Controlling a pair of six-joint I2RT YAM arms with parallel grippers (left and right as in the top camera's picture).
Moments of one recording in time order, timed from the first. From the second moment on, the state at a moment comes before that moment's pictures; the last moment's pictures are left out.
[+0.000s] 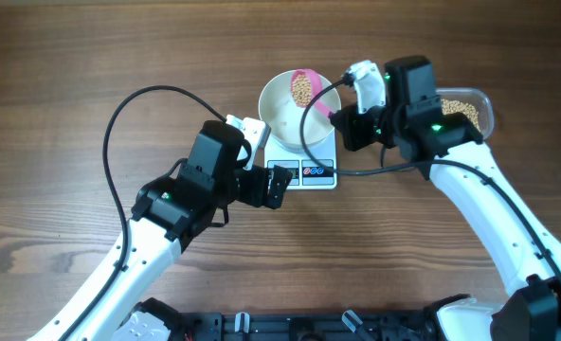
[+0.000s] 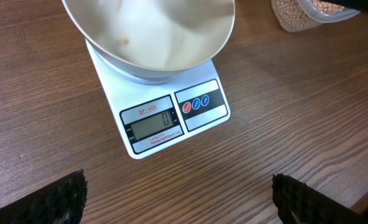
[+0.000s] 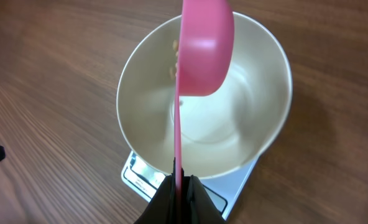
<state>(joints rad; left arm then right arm) -0.52 1.19 0.92 -0.60 0.18 -0.25 0.32 1.50 1.16 -0.53 -0.38 0.02</state>
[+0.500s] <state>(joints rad) -0.52 1.19 0.92 -0.60 0.18 -0.25 0.39 1.49 1.16 -0.51 -0.16 -0.11</state>
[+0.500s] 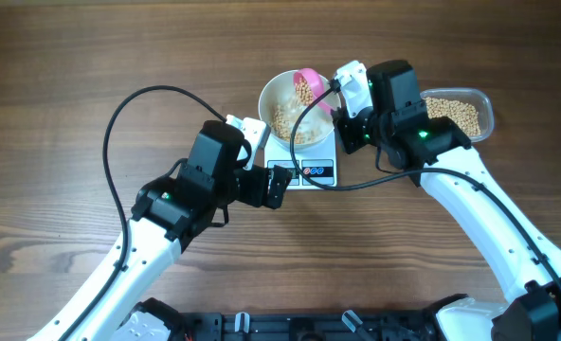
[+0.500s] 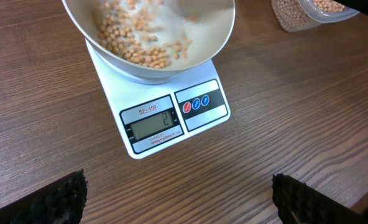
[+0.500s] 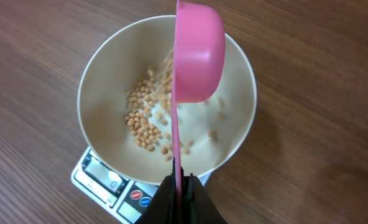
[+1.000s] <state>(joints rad) -0.52 1.19 0.92 -0.60 0.18 -0.25 0.46 1.48 1.16 -0.46 -0.02 -0.24</state>
